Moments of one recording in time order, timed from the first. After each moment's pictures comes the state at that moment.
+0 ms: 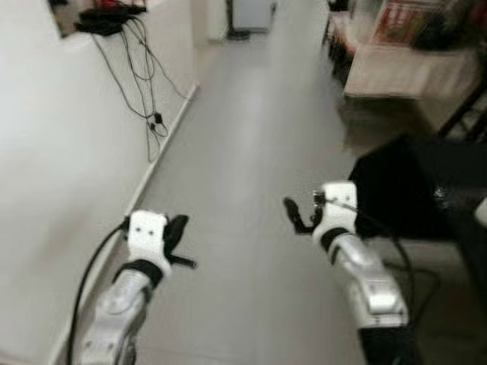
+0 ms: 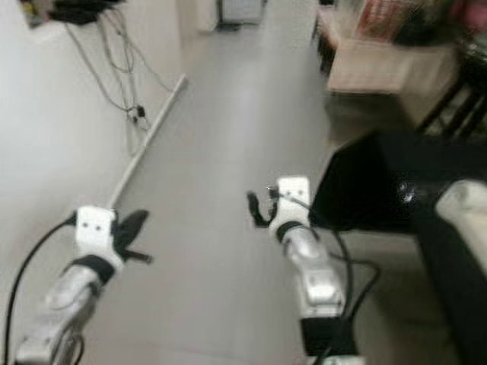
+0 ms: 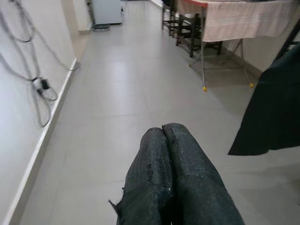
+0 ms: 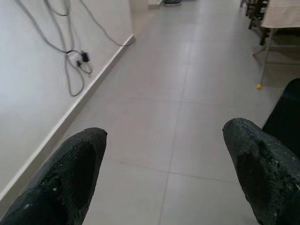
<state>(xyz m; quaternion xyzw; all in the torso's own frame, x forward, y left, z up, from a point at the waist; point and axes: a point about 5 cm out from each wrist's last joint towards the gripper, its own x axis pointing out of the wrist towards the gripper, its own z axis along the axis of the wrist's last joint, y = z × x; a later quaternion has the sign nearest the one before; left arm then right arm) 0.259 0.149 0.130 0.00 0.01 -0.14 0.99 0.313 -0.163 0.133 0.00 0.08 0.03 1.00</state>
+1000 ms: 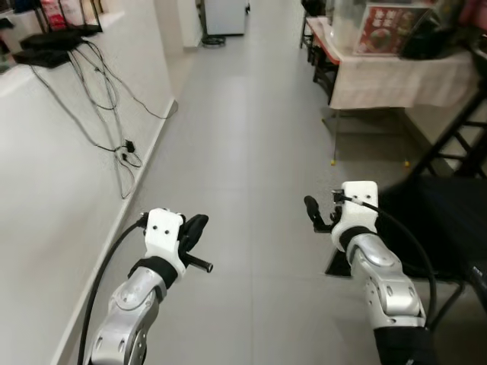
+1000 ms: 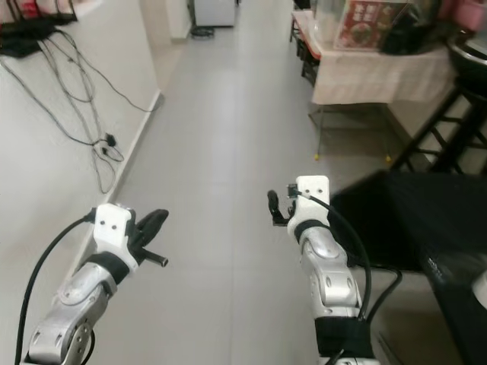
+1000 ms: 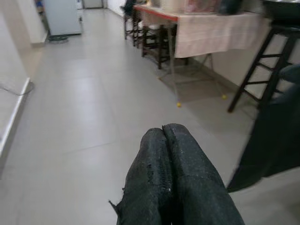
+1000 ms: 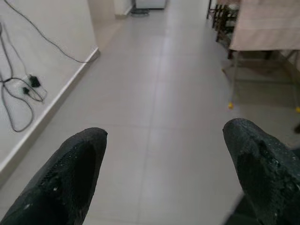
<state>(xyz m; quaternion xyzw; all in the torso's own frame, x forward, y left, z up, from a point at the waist) 0.259 0.145 0.126 0.00 0.02 -0.16 0.99 0.313 -0.169 0.129 0.01 0.08 0.02 1.00</state>
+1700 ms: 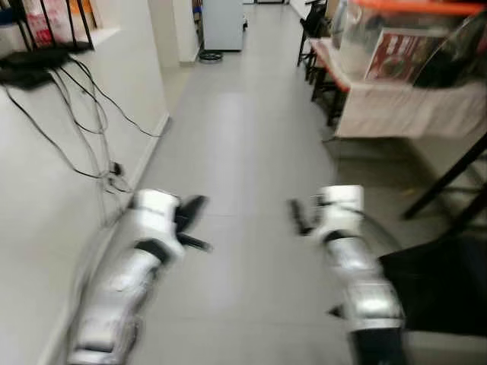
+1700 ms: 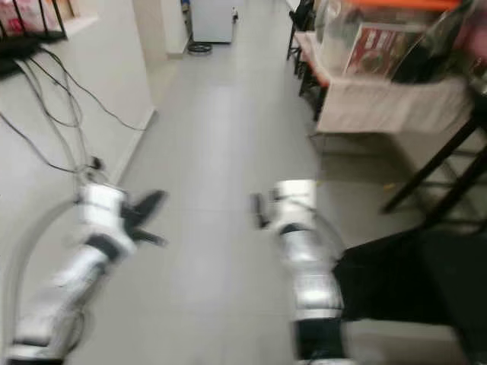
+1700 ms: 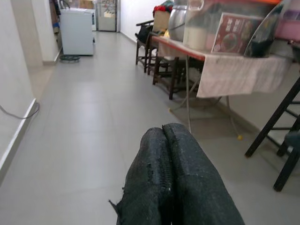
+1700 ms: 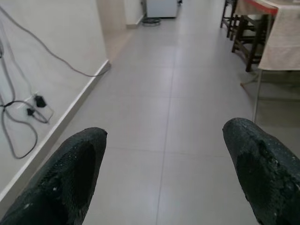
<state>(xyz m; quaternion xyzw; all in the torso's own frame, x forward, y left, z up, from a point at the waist) 0.280 0.148 0.158 -0.05 -0.04 -0.15 0.99 0.319 -0.146 0.132 0.00 0.07 0.05 1.00</state>
